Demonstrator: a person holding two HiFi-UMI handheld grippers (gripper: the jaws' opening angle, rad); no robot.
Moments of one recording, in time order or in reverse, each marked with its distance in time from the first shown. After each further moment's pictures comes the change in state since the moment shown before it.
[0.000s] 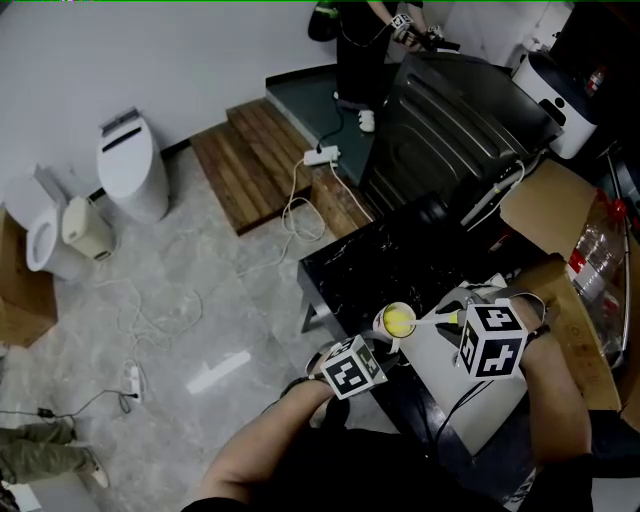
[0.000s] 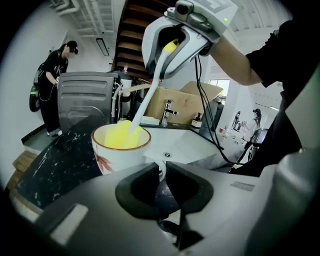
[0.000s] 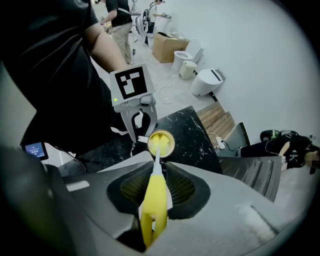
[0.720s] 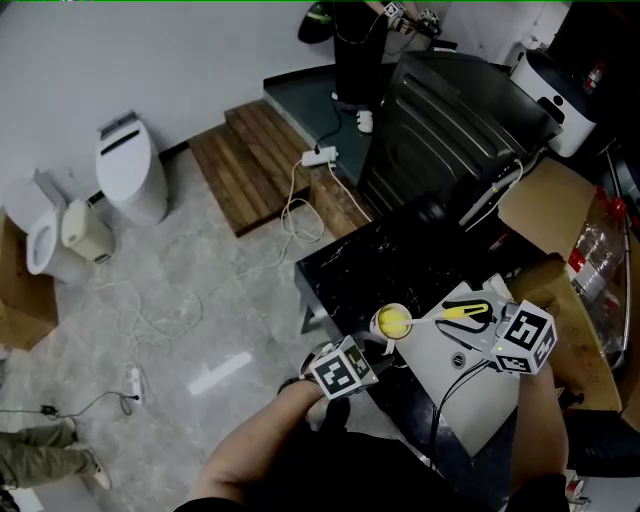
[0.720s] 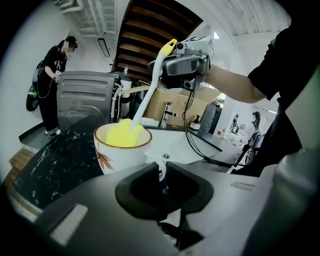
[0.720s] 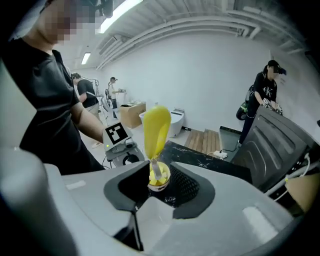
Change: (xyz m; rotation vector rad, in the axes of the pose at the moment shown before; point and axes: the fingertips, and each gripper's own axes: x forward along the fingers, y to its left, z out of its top) left arm -0.005 0.003 -0.003 -0.019 -0.023 -0.025; right arm -0.022 -0.021 -0.011 0.589 -0.747 -0.054
